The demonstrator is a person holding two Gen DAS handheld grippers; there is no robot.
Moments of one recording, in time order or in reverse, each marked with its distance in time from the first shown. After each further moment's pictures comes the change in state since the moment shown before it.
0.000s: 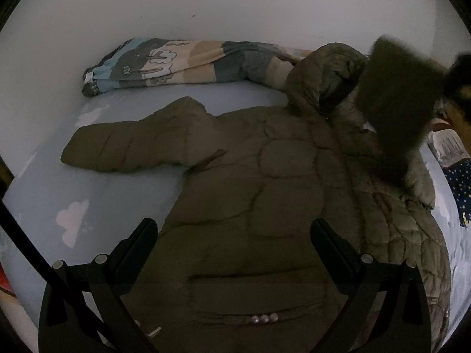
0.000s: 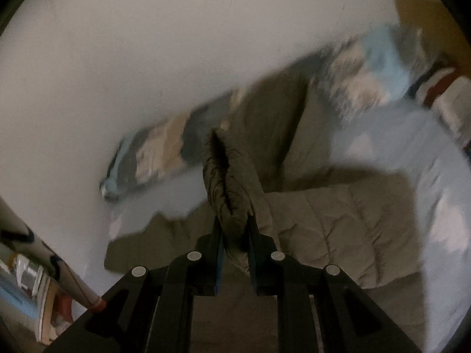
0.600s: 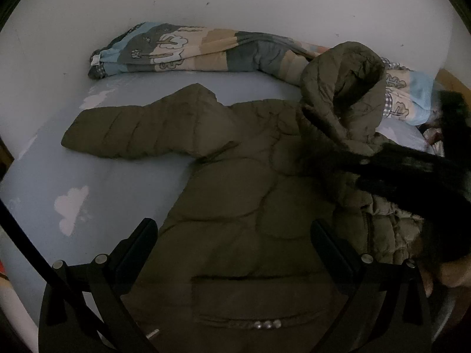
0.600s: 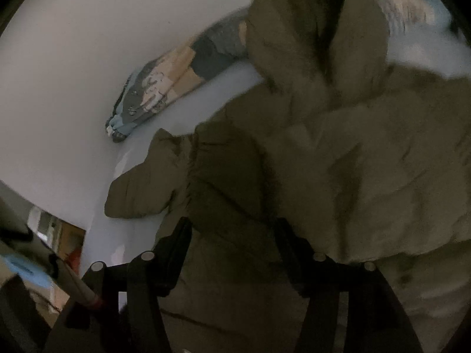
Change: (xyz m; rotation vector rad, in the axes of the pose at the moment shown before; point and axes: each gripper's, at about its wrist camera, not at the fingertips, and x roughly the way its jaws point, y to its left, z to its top) left arm 0.018 0.009 0.005 -0.066 0.050 0.009; right arm 0.110 0.001 -0.074 -0.008 0.262 0.118
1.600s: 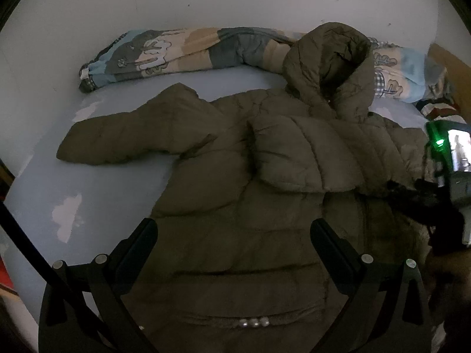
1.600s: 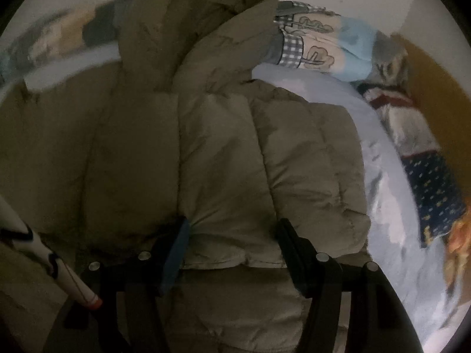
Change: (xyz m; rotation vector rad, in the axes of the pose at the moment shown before) left arm 0.010 -0.029 -0.010 0.096 0.004 0.032; right arm 0.011 -0.067 -0.016 -0.244 0.014 -0.817
